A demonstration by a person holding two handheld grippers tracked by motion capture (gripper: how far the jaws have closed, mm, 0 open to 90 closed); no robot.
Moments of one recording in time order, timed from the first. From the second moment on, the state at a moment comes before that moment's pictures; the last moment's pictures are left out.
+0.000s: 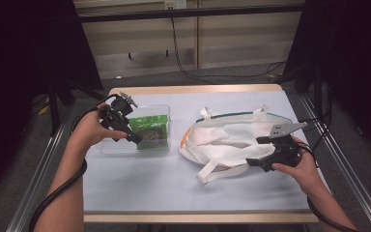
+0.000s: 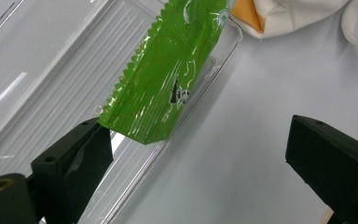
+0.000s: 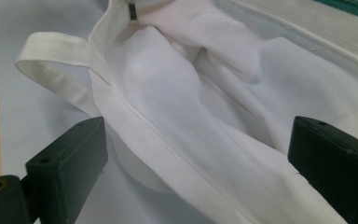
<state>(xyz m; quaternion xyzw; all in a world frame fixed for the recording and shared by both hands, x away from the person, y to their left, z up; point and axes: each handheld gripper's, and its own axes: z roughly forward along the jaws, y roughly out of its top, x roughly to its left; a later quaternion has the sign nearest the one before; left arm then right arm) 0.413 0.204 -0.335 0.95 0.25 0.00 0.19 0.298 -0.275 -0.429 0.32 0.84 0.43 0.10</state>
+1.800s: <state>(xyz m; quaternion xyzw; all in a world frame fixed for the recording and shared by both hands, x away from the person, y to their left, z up) 0.371 0.202 -0.366 0.95 0.23 -0.02 0.23 0.298 -0.272 -0.423 0.31 0.84 0.44 0.10</state>
